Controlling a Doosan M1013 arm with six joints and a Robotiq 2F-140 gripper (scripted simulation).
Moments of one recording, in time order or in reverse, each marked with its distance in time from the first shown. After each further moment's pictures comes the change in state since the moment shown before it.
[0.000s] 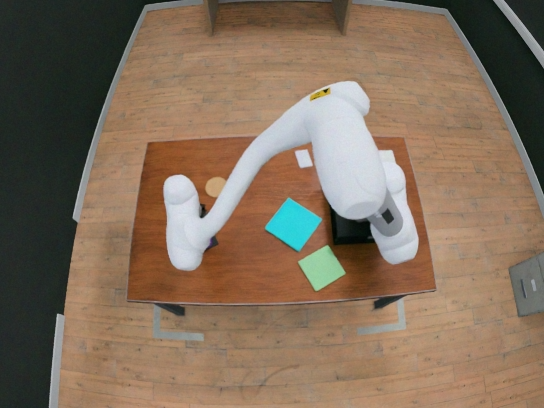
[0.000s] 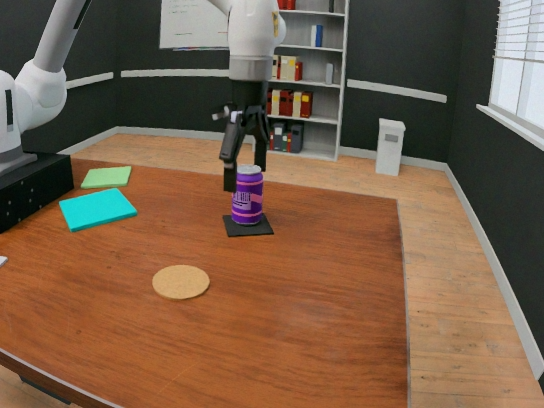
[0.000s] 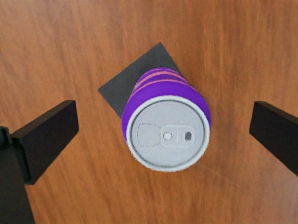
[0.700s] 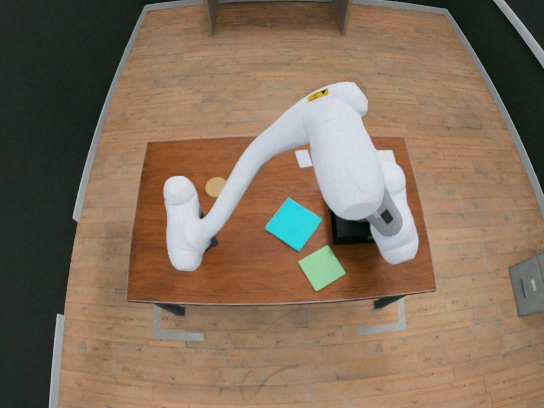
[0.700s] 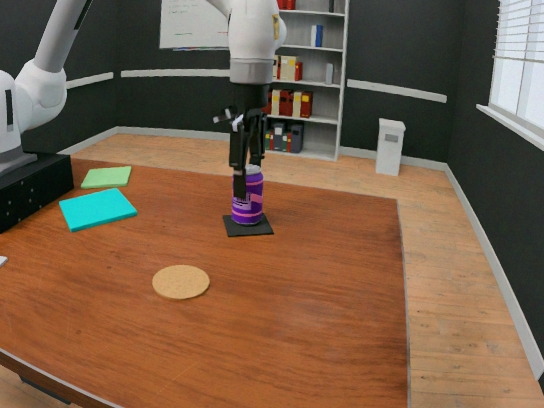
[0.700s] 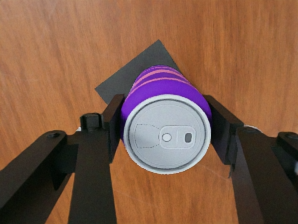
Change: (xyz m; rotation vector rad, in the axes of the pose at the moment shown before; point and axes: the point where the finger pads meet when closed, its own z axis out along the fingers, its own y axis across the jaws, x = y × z) arm -0.002 0.001 0.004 -0.003 -0.004 0.001
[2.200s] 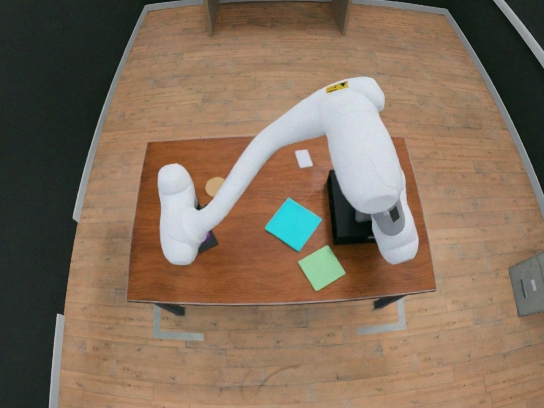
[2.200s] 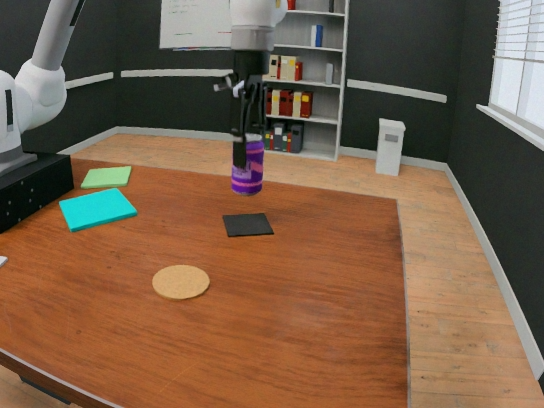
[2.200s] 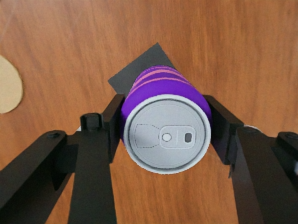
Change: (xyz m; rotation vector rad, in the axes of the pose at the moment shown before) arm 0.002 0.000 -0.074 0.000 0.003 -0.001
